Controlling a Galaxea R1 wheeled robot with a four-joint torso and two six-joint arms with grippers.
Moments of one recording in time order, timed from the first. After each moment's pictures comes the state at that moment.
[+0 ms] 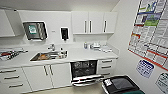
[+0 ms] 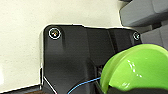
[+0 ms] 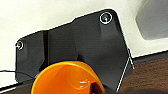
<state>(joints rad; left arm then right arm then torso) 1.49 2.82 -2.49 0.39 -0.13 -0.48 -1.45 3.00 -2.72 -0.38 -0.01 0.49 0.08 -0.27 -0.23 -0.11</state>
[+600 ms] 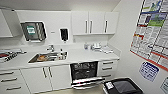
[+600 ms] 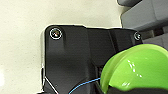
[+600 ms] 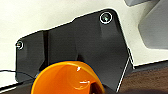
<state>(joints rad) 1.49 2.81 -2.49 0.39 -0.13 -0.48 -1.45 3.00 -2.72 -0.38 -0.01 0.49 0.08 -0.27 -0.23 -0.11</state>
